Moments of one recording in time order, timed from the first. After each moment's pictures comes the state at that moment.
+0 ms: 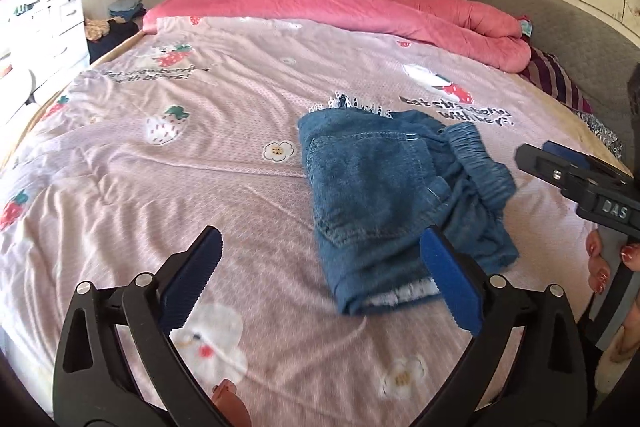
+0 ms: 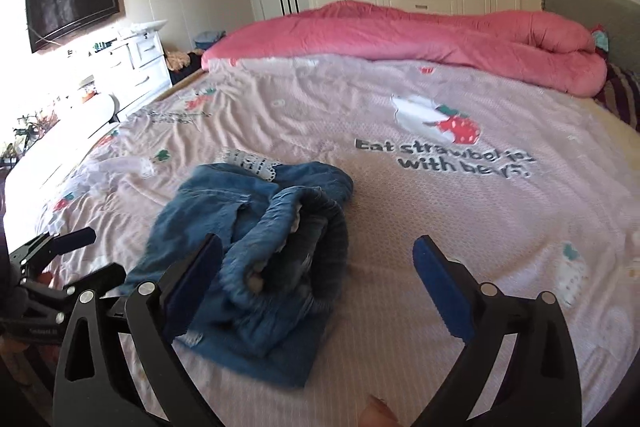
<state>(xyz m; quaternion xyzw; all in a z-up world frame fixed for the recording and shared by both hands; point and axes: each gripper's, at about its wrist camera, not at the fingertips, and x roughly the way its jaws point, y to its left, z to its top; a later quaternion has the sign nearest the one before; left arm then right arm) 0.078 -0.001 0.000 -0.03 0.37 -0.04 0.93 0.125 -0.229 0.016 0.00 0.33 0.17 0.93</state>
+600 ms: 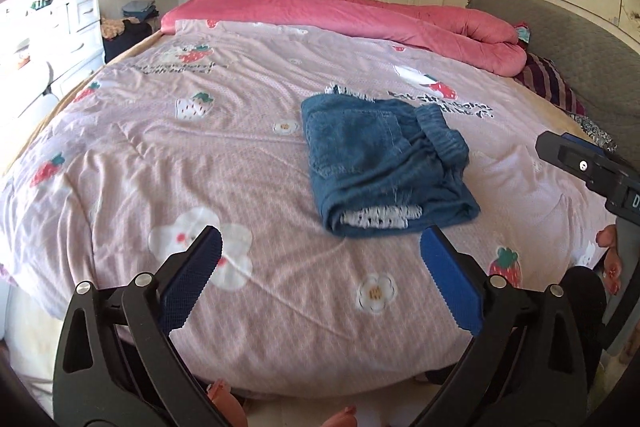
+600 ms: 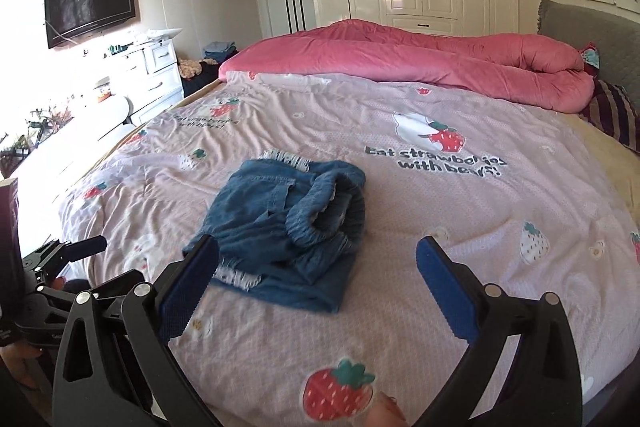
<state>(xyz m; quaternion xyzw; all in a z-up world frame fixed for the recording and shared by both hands) -0.002 -0.009 0.014 -0.04 0.36 -0.03 0.93 0.038 -0.226 0.048 0.00 0.31 0.17 0.93</state>
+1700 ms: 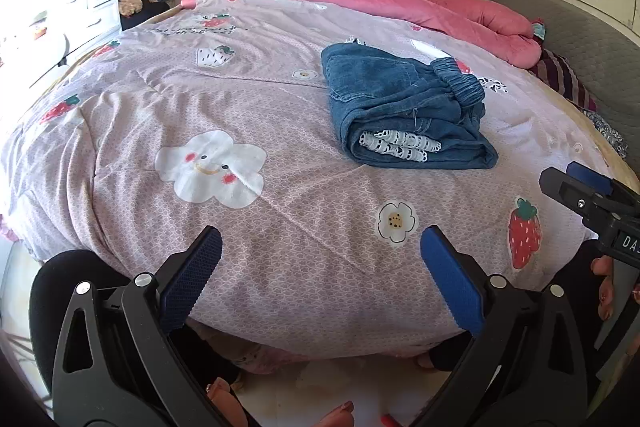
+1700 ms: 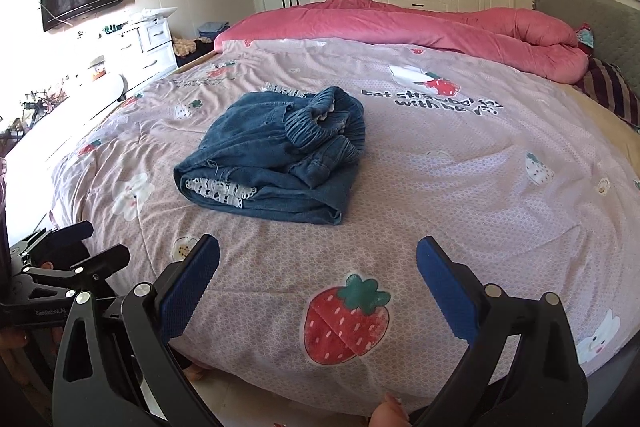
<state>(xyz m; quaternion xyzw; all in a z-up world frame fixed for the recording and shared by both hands) -0.037 -0.005 -0.029 -0.05 0.37 0.00 0.93 0.006 -0.227 -0.014 -0.01 0.34 0.17 0.92</state>
